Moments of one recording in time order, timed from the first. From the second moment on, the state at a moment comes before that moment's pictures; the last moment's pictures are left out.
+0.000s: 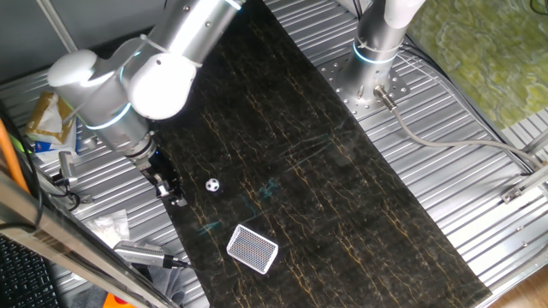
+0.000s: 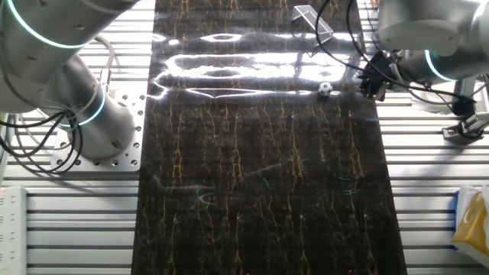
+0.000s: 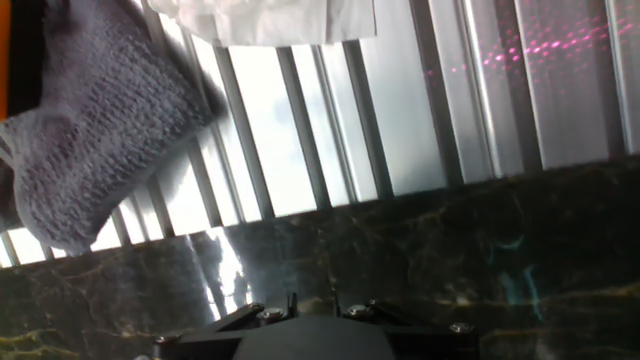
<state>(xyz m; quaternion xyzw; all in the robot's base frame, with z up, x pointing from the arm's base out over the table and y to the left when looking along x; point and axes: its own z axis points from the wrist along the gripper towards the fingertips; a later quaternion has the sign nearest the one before) 0.654 0.117 0.036 -0.10 -0.97 -0.17 0.10</state>
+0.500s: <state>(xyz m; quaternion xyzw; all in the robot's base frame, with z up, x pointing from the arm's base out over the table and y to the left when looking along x) 0.644 0.107 0.041 -0.09 -0.98 -0.17 0.09</state>
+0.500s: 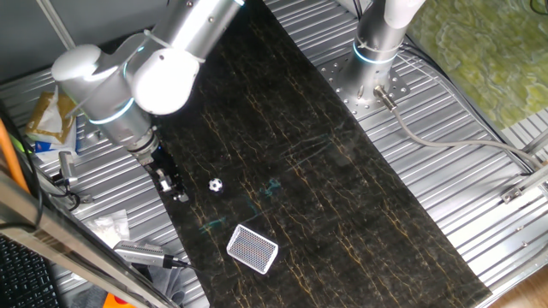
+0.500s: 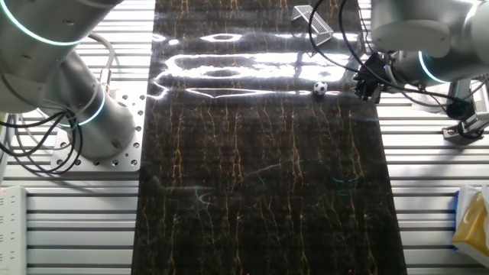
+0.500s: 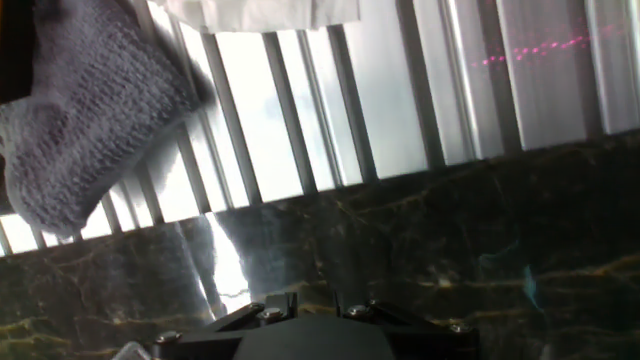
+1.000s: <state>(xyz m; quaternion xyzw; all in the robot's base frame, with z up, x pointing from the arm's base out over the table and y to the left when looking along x) 0.643 0.107 0.044 -0.02 -0.99 -0.10 0.05</state>
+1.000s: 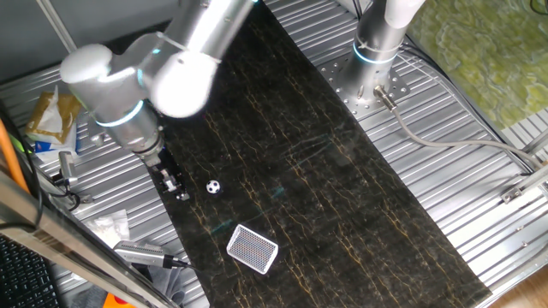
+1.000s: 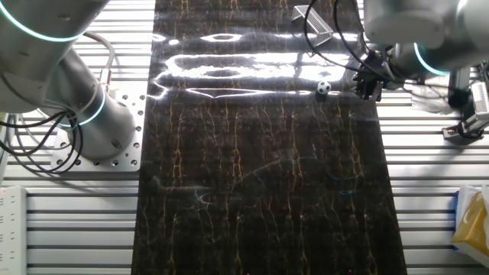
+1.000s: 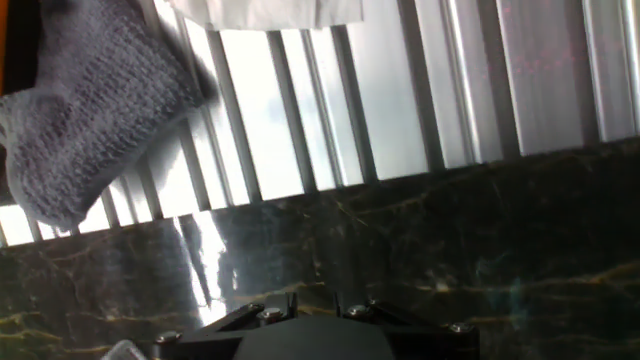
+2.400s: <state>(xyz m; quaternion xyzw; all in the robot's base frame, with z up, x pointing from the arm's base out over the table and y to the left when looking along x) 0.639 0.101 0.049 0.07 -1.00 0.01 -0.03</state>
